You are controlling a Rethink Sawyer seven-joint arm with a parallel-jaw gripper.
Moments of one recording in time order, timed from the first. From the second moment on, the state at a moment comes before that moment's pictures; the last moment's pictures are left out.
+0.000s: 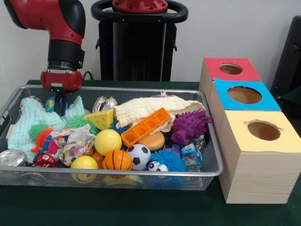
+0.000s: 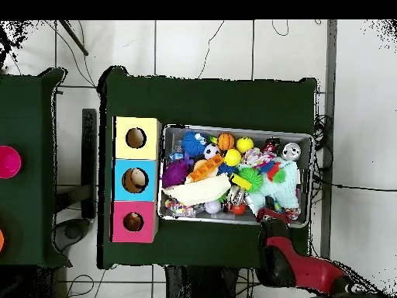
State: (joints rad) arm -0.86 -0.36 -0.02 1.89 -0.71 -0.65 1.97
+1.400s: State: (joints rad) arm -0.73 -0.22 -0.19 1.89 -0.41 -1.27 1.97
